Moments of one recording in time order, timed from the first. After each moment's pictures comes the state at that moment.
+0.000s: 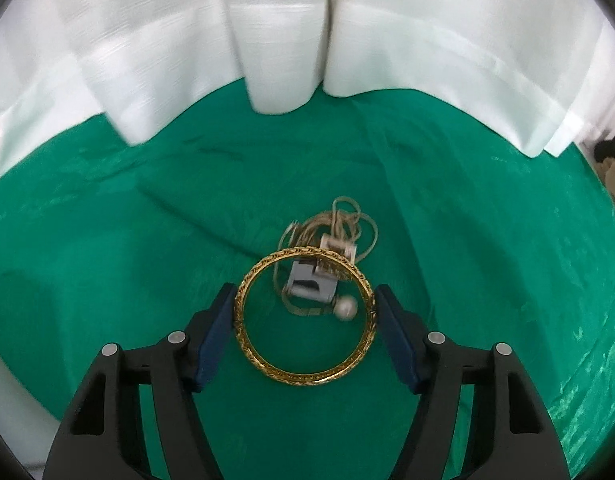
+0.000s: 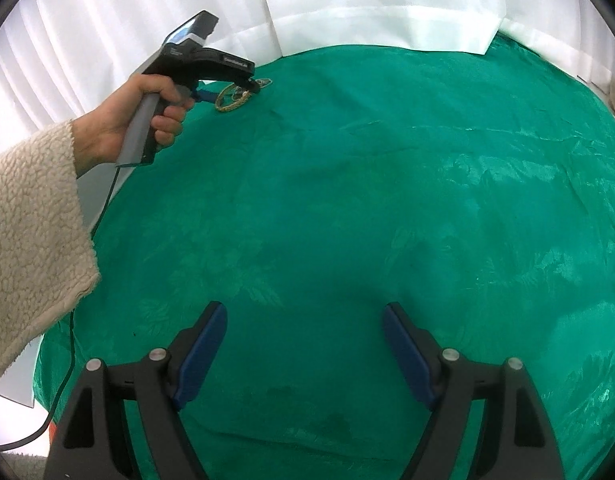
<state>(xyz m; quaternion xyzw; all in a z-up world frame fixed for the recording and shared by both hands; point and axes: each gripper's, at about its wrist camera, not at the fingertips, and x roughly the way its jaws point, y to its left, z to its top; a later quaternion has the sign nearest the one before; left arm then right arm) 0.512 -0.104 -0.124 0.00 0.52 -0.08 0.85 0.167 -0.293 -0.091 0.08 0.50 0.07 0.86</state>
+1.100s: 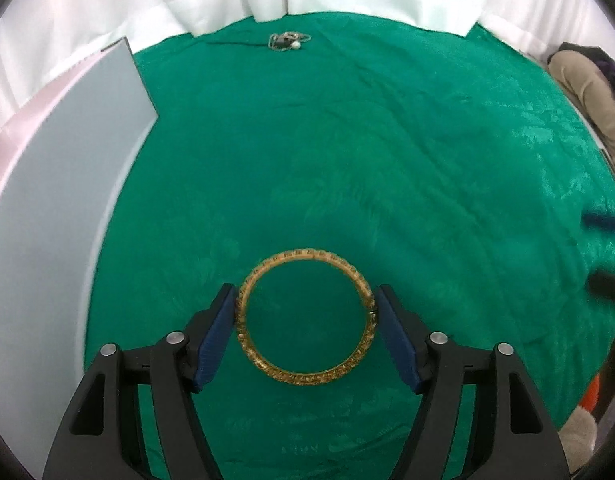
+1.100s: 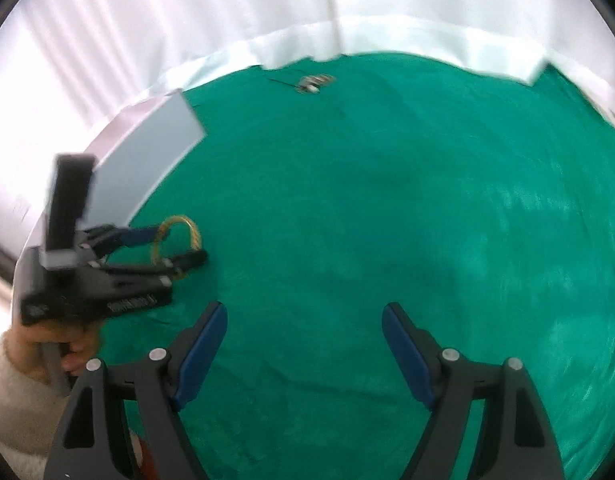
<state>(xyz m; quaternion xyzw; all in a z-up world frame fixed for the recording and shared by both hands) 0.211 -0.081 -0.113 0.07 0.52 -0.10 0.84 0.160 -0.266 -0.043 0.03 0.51 0.15 0.84</state>
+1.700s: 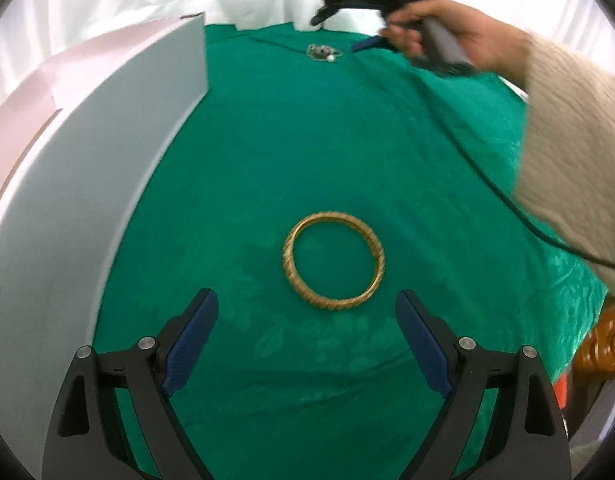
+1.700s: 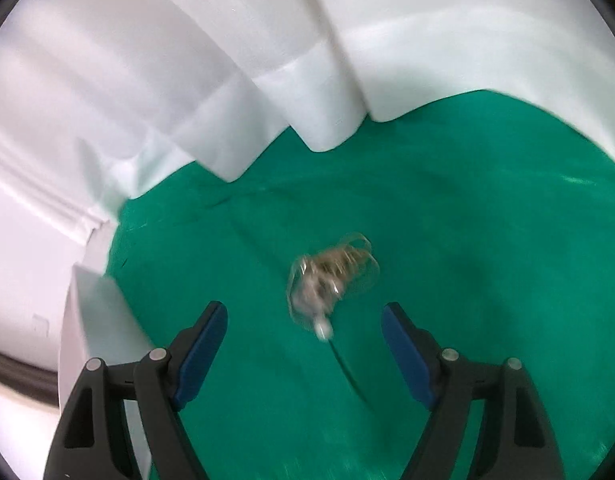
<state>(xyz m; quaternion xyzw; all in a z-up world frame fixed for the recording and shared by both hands) 0.161 -0.032 -0.092 -0.02 0.51 -0.09 0.85 0.540 -0.218 -0.094 0.16 0.56 0.16 0.79</state>
